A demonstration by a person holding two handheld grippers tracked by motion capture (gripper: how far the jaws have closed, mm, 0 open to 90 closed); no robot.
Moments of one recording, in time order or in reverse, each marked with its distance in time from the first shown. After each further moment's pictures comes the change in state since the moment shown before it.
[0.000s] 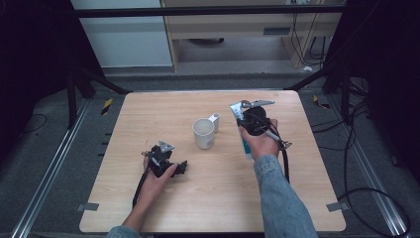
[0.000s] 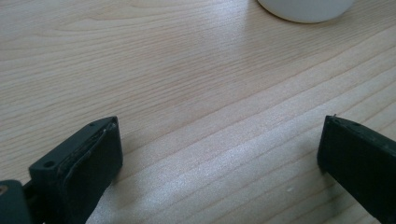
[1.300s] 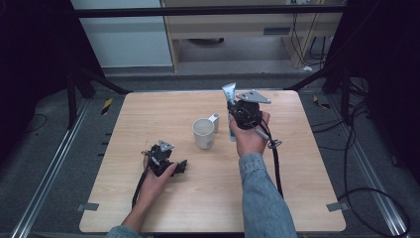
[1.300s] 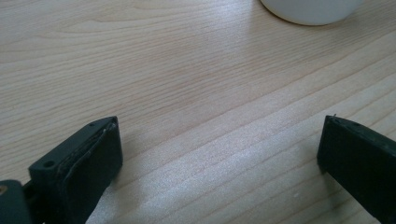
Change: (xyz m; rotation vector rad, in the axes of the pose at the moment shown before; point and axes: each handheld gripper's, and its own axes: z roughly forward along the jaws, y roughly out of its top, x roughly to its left) left arm 0.002 0.002 0.002 -0.001 0.002 -0.002; right arm 0.035 0.028 -0.018 -0.300 -0.038 0.033
